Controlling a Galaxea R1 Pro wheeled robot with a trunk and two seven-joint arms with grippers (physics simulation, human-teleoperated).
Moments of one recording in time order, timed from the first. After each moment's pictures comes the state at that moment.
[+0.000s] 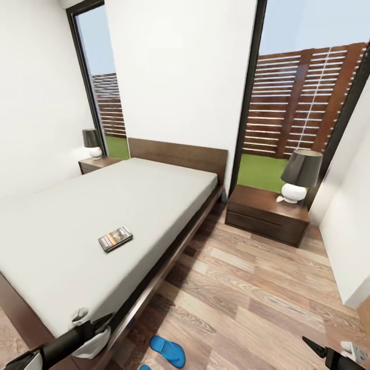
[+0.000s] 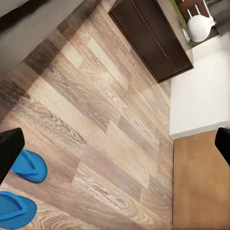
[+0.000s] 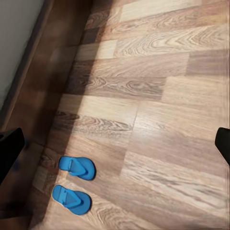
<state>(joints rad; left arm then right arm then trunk) -0.50 0.30 0.39 -0.18 0.18 0.12 -1.09 -0.34 -0.45 -0.55 -0.24 -0.16 0.06 0.94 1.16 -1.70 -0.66</state>
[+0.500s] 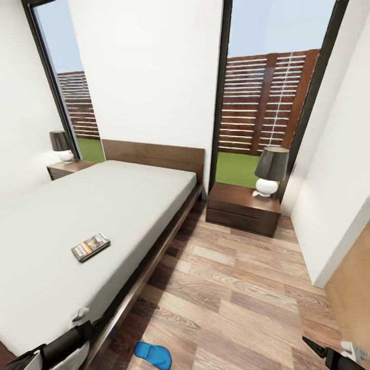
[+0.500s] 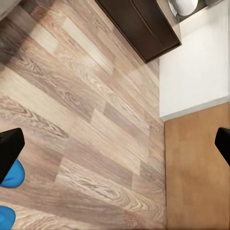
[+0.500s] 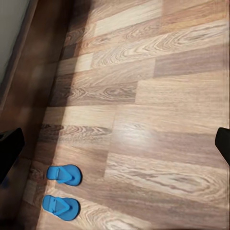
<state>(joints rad) -0.50 0.30 0.39 -0.18 0.18 0.12 -1.09 -0.34 -0.45 -0.55 -0.24 -0.16 0.06 0.94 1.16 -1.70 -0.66</state>
